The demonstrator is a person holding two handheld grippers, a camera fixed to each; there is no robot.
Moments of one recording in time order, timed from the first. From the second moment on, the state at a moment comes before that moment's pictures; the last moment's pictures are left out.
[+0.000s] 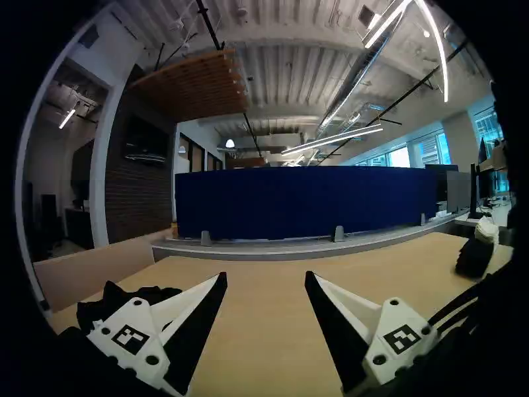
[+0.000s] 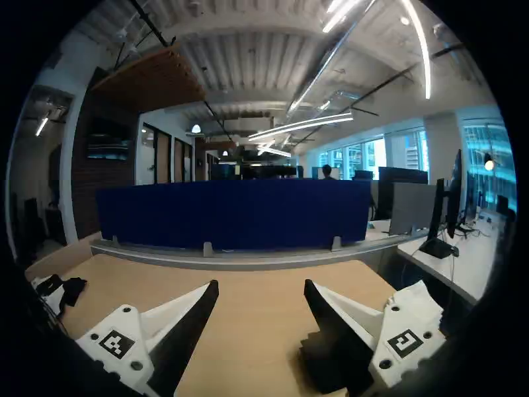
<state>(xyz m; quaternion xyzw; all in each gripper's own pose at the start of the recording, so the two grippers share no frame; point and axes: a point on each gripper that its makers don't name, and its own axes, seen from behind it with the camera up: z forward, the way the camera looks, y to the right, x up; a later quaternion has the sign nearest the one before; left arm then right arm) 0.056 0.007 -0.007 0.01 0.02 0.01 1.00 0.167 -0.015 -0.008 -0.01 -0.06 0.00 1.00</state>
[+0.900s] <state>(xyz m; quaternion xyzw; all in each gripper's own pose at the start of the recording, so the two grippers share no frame) -0.001 -0.006 0.001 0.02 0.00 0.00 1.00 0.155 -0.034 -0.002 0.00 -0.07 -0.03 1.00</state>
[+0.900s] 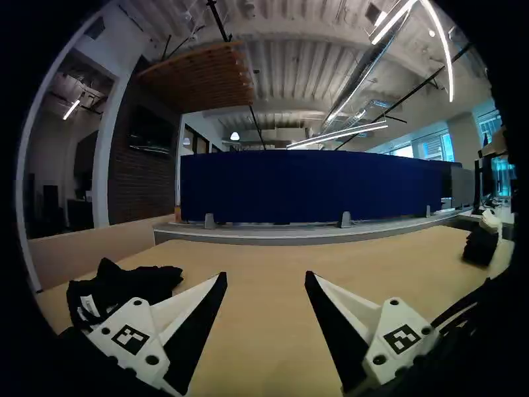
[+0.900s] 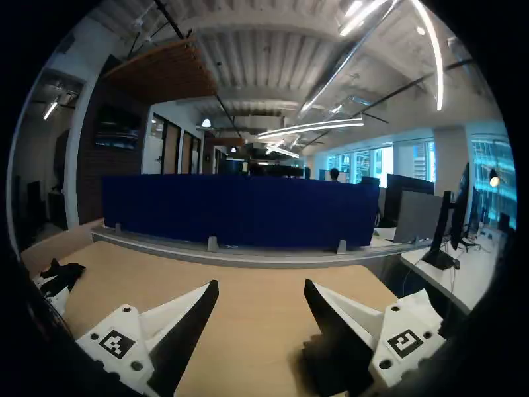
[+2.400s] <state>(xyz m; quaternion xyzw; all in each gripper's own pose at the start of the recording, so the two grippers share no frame) 0.000 -0.002 -0.001 0.01 0.00 0.00 1.00 0.040 0.021 0.003 0.00 -0.01 0.00 1.00</state>
